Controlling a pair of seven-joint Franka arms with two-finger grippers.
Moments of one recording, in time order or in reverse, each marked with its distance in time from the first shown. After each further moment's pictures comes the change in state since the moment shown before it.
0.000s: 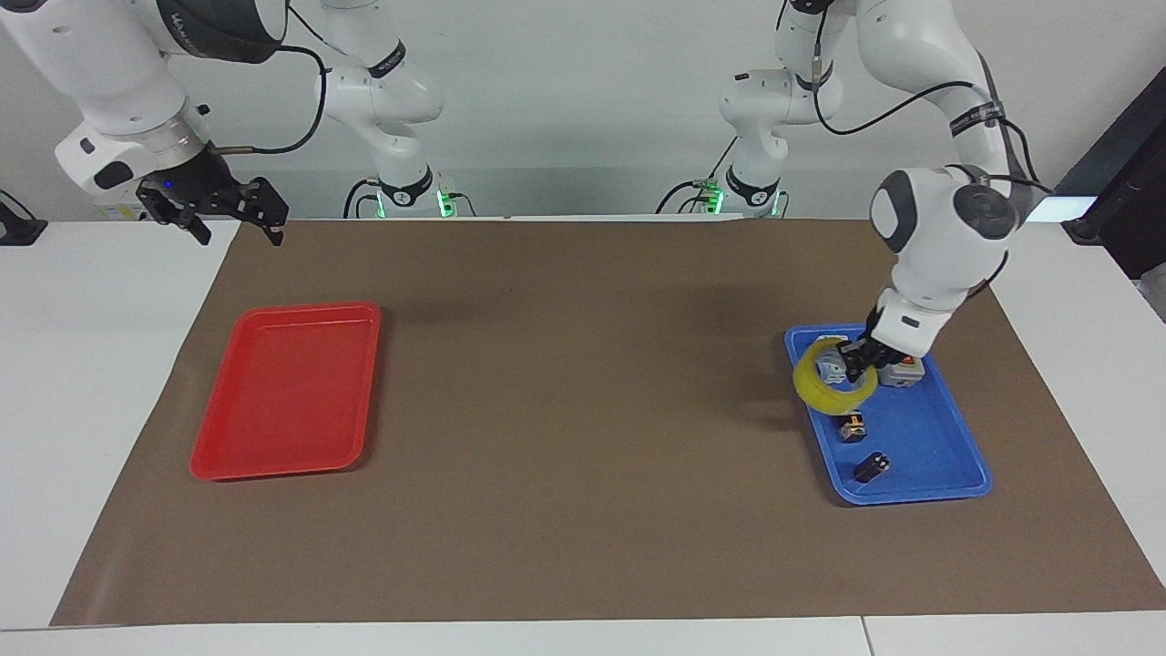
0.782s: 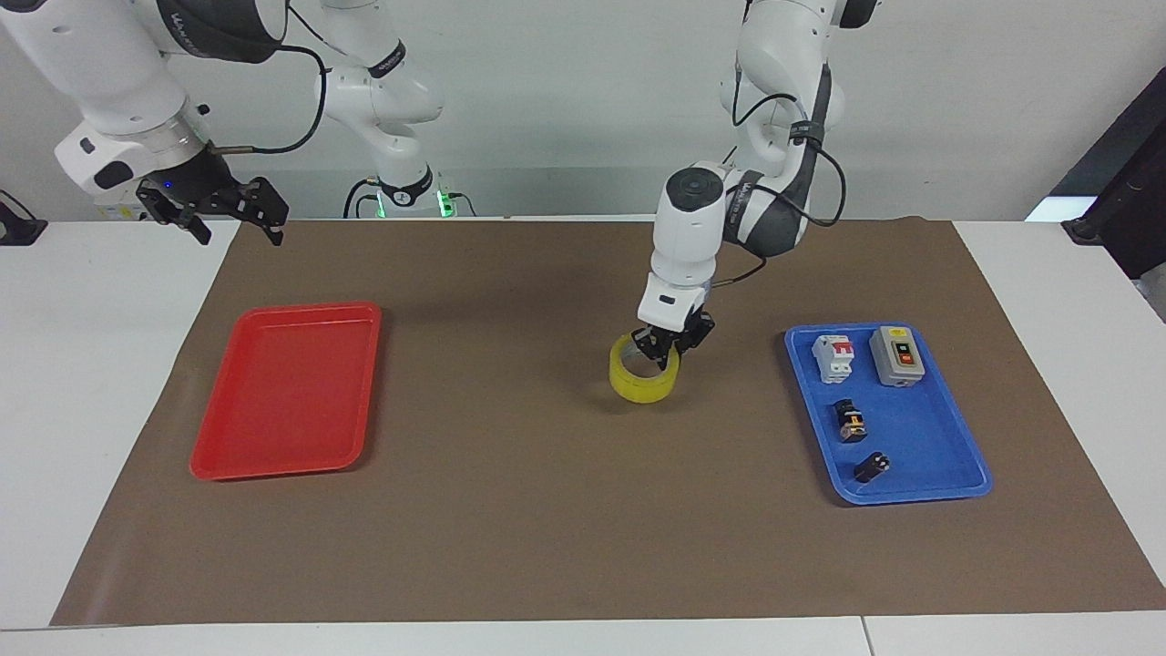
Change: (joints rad) left arm -0.461 0.101 -0.005 0.022 0.104 0.131 -0.662; right arm 0.000 -0.001 0.000 0.000 0.000 0.000 0.000
